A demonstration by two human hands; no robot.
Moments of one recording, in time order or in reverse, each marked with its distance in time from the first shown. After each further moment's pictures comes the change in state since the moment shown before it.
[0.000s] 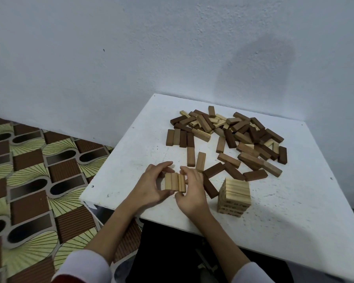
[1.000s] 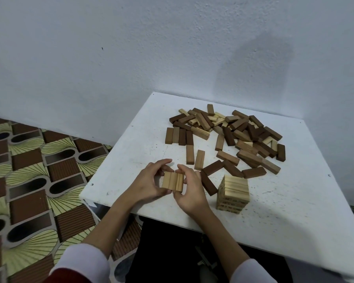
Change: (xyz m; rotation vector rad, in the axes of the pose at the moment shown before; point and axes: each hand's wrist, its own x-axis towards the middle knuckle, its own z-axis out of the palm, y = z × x) left_hand 0.003 -0.001 -0.007 -0.055 -0.089 -0.058; right_hand 0.000 0.005 -0.001 -0.007 -0.037 -0.069
